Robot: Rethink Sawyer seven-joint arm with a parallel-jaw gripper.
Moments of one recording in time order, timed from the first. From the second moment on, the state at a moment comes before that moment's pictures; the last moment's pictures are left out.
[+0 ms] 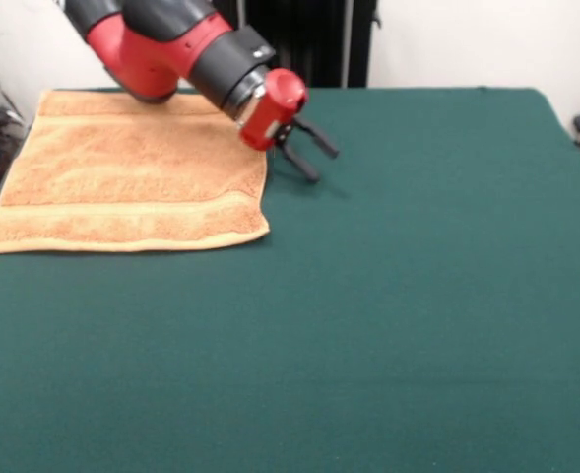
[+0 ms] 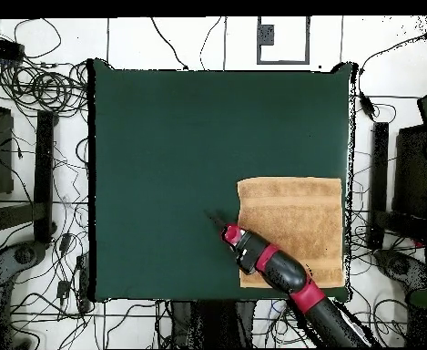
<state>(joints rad) -1.52 0.27 0.78 1.96 -0.62 0.29 1.66</state>
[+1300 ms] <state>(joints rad) -1.52 0.06 0.78 1.99 -0.71 0.42 1.66</state>
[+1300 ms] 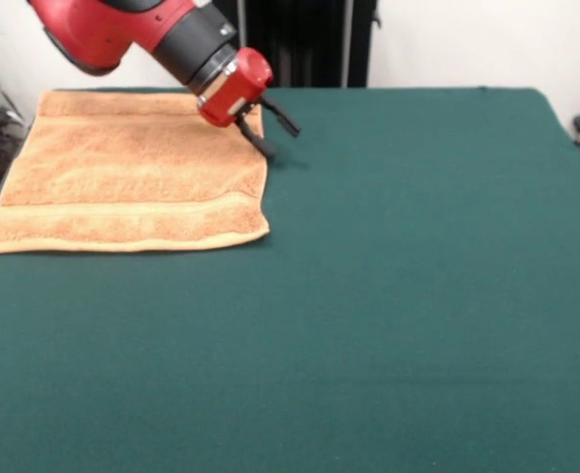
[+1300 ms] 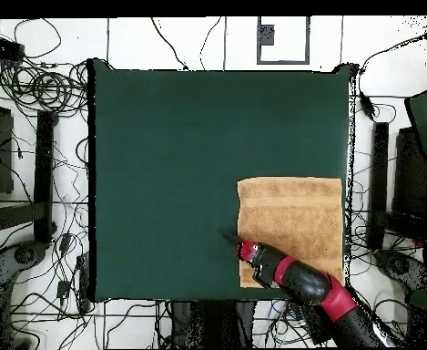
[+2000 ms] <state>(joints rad) -1.54 0.05 0.78 1.99 -0.71 0.43 1.66</state>
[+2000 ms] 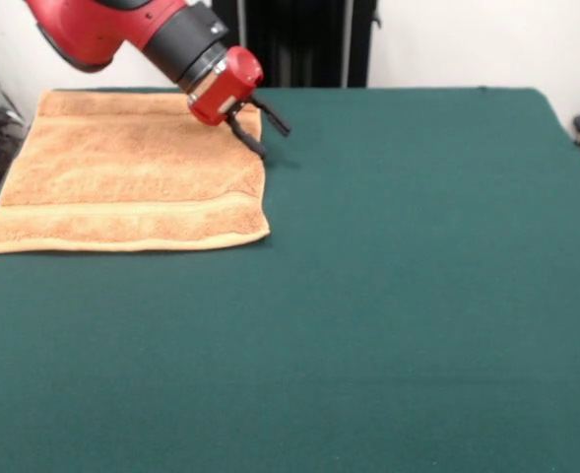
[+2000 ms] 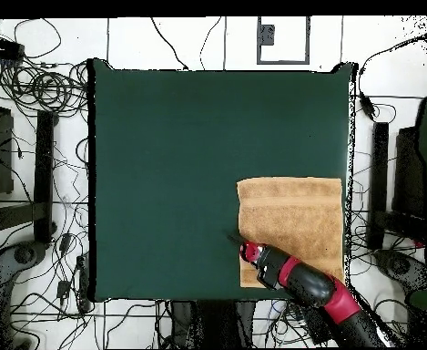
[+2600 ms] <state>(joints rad) -1.55 0.05 0.78 1.99 -0.71 0.45 1.66</state>
